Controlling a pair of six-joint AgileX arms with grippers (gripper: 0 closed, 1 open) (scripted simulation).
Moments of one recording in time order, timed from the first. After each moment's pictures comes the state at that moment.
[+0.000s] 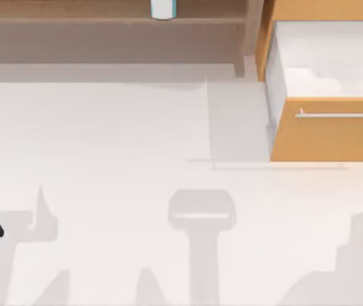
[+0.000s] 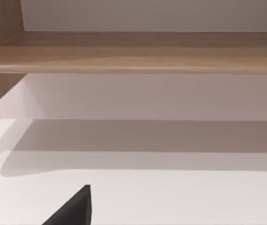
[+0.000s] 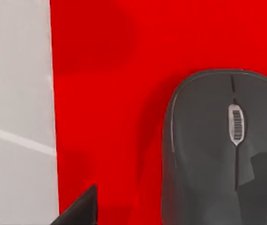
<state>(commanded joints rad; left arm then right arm) 0.00 0.00 0.00 0.00 0.00 0.00 -0.36 1.59 0.85 -0.73 -0.04 -0.37</state>
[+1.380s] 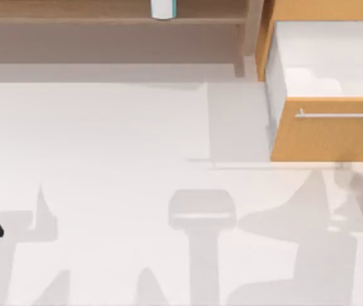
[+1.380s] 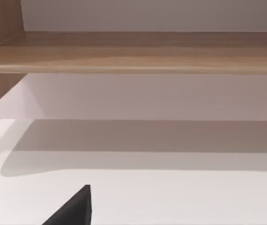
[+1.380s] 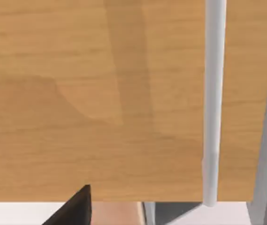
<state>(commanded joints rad) 0.00 0.00 0.00 0.00 0.00 0.00 0.13 1.71 0.23 1.34 0.38 -1.42</state>
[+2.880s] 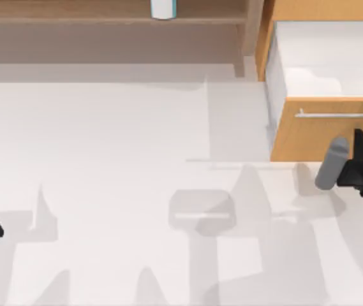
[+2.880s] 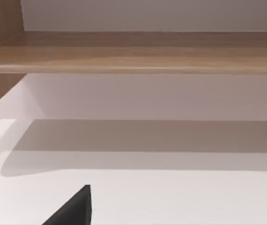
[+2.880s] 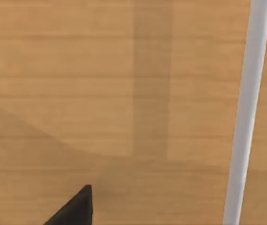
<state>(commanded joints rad) 0.00 0.00 0.00 0.00 0.00 0.00 0.31 1.99 0.31 1.68 0.34 -1.56</state>
